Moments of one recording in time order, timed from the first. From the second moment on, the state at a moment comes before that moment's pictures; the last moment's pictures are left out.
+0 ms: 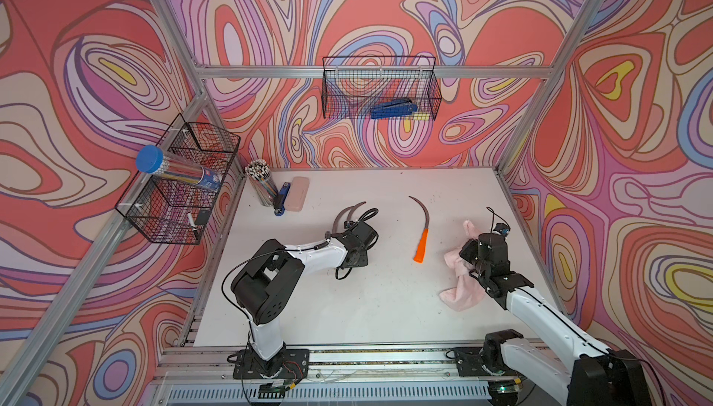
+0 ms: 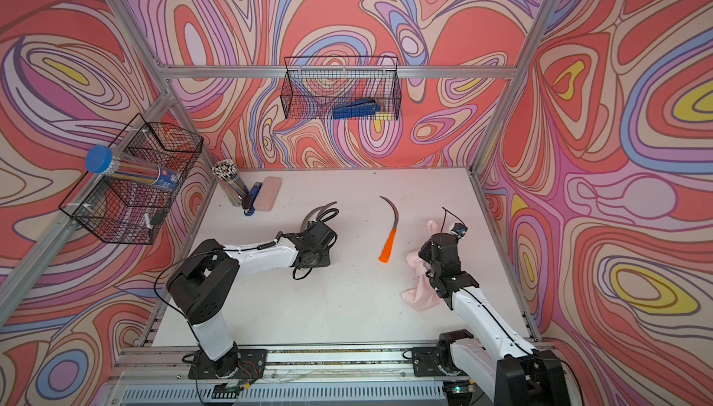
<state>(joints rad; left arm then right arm) -0.71 1.80 1.04 -0.44 -0.24 -0.78 0.14 0.99 0.43 -0.04 0.25 0.63</state>
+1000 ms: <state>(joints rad) -0.71 1.85 1.09 -0.45 -0.31 -0.77 0.14 0.99 0.43 -0.04 0.25 0.63</state>
